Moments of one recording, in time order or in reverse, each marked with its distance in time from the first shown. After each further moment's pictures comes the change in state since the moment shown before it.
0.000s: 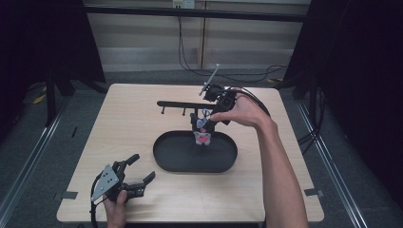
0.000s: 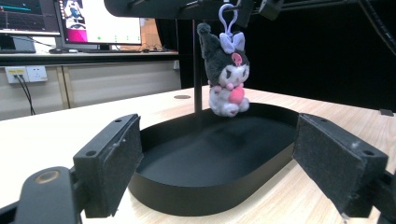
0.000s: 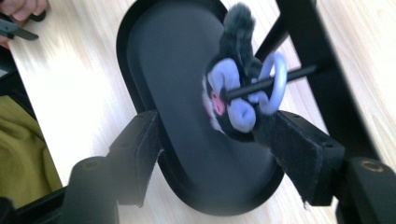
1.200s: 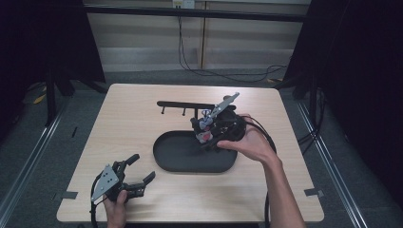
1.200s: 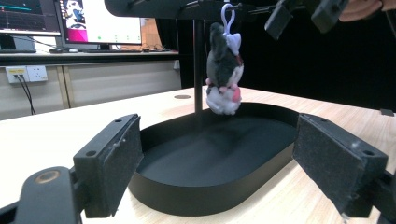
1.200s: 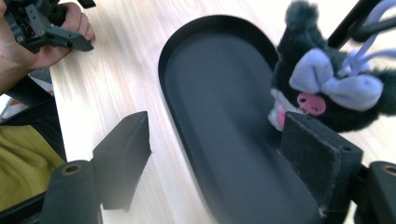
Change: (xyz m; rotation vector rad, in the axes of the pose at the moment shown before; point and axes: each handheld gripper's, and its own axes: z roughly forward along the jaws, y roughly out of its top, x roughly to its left) left arm 0.000 0.000 0.000 0.001 0.001 0.000; right arm 0.048 -0.062 0.022 -0.287 0.016 -0.002
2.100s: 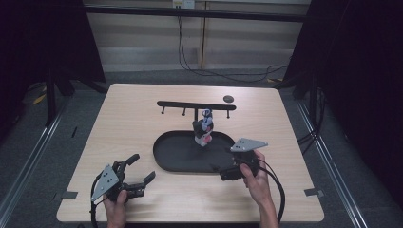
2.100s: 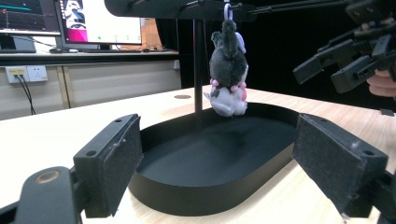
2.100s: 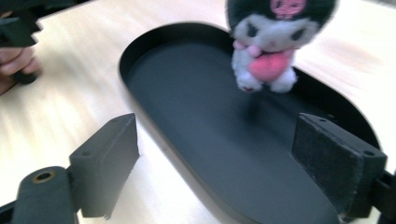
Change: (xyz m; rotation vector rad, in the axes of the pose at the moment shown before) left arm 0.000 0.000 0.000 -0.001 0.001 0.000; right arm 0.033 -0.114 0.038 -0.397 -0.235 0.182
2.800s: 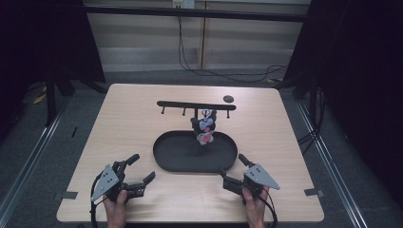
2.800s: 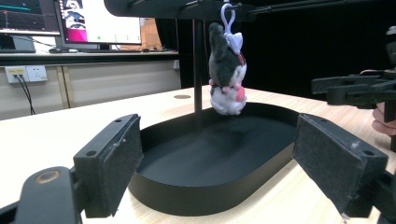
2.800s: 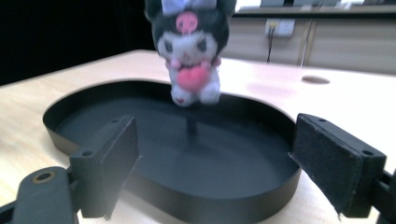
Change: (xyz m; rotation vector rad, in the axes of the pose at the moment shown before) left arm 0.000 0.000 0.000 0.000 -0.001 0.000; right arm 0.022 -0.078 0.003 -0.436 -0.336 0.105
